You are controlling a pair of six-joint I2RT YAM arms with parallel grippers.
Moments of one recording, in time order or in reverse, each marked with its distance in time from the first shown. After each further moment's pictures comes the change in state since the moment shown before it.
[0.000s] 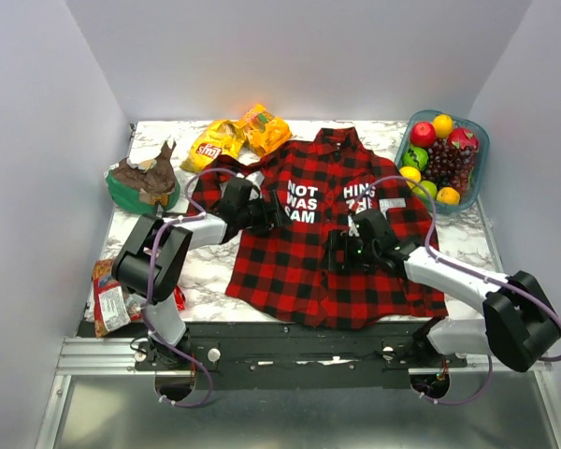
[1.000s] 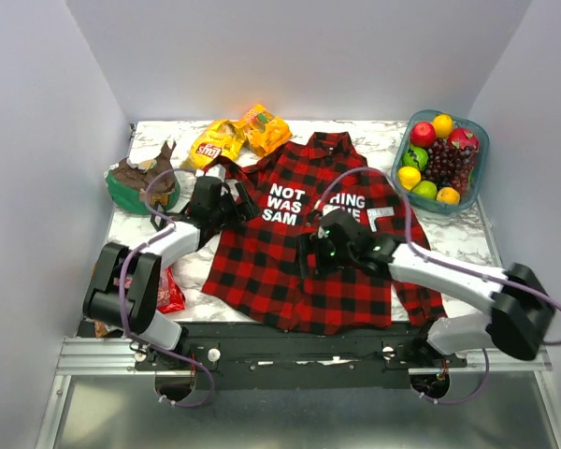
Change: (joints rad) left arm 0.161 -0.208 -0.156 -0.051 -0.193 0.000; right arm 0.288 0.103 0.198 -0.059 0.056 0.083
